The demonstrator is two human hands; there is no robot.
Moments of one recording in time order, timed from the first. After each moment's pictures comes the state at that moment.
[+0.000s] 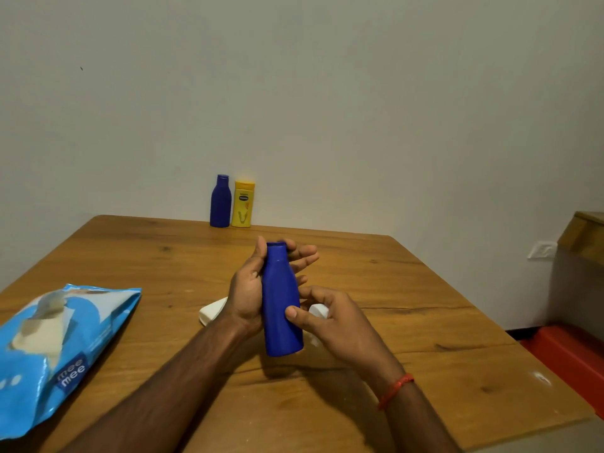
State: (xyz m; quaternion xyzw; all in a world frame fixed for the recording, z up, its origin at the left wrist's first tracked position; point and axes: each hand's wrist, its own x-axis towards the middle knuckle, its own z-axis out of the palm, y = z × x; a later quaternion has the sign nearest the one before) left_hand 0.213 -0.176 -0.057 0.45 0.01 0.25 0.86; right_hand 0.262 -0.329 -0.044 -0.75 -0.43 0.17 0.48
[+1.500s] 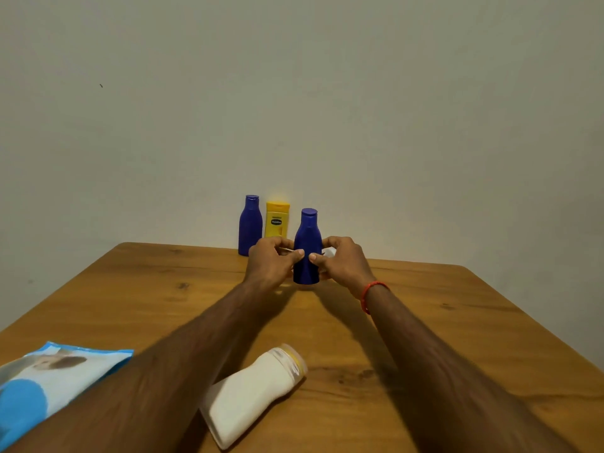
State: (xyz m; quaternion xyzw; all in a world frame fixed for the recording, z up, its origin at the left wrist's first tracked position) left_hand 0.352 -0.011 -0.069 0.74 0.30 0.36 0.48; right_hand 0.474 -0.109 -0.061 -0.79 -0.41 0.08 0.46
